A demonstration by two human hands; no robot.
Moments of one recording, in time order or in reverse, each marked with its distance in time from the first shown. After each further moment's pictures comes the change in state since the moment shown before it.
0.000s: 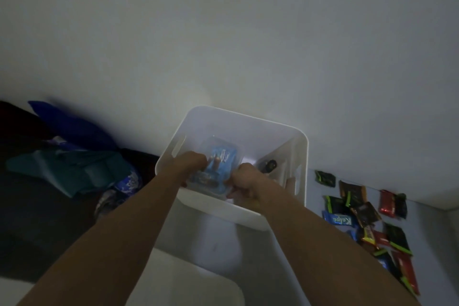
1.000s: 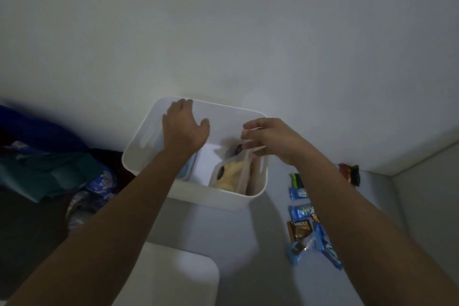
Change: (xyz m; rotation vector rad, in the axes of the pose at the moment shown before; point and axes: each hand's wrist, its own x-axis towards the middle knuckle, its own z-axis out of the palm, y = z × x) left_hand -0.033 0.050 0.023 0.004 0.642 0.682; right_hand -0.116 -0.016 -0.121 0.050 0.144 -0.343
